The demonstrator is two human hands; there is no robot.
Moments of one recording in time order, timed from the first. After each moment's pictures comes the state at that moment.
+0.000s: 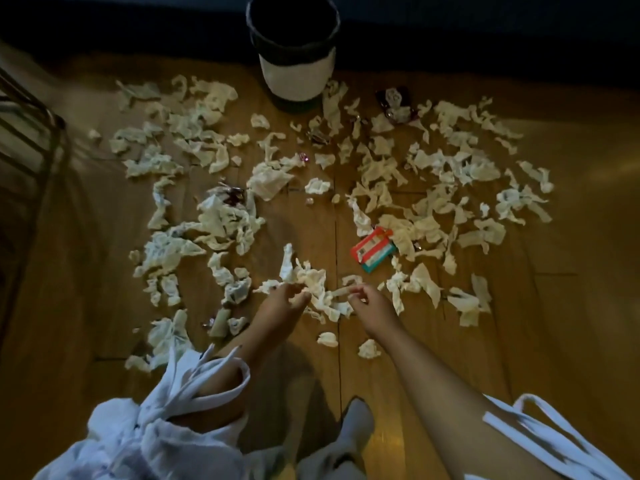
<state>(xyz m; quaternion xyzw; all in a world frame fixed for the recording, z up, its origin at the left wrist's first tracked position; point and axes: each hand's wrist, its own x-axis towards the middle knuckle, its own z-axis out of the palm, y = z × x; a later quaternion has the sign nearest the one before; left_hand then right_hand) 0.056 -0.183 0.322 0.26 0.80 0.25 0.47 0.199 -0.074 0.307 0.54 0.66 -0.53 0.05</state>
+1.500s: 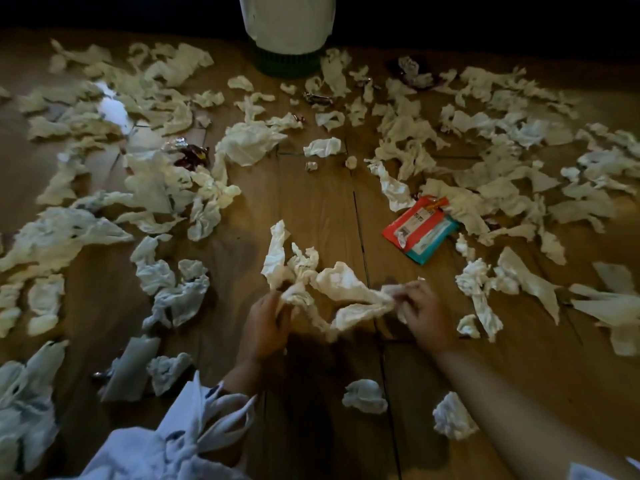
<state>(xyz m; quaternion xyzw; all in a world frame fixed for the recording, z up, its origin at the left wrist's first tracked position) 0.046 -0.188 -0.112 0.35 0.81 0.41 0.23 0.248 -0.014 -0.117 0.41 0.84 -0.31 -0.19</state>
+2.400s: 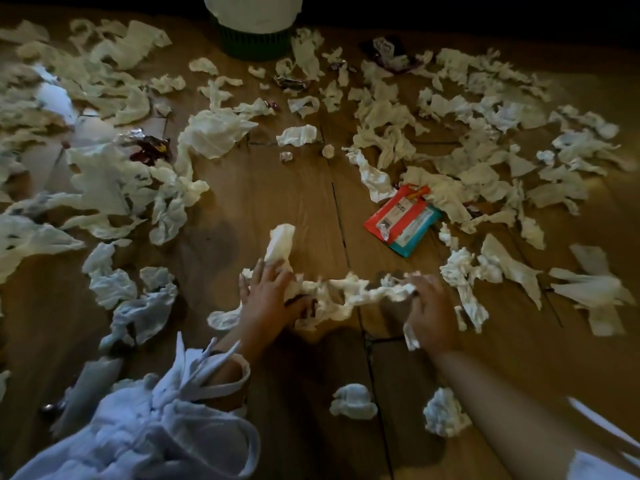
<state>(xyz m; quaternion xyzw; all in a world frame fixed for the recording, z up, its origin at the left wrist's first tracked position) 0.025 -0.125 -0.134 0.49 0.83 0.16 0.23 0.264 -0.006 -0.126 0.51 0.79 -0.26 -0.21</state>
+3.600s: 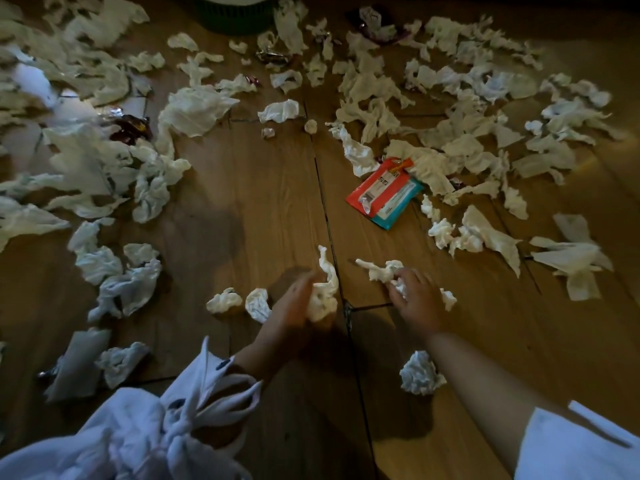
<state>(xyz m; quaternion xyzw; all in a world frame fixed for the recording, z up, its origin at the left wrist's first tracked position) 0.105 -0.150 -0.115 0.48 0.72 0.32 0.37 0.300 -0.009 -0.145 0.48 0.85 -0.20 -0.12</state>
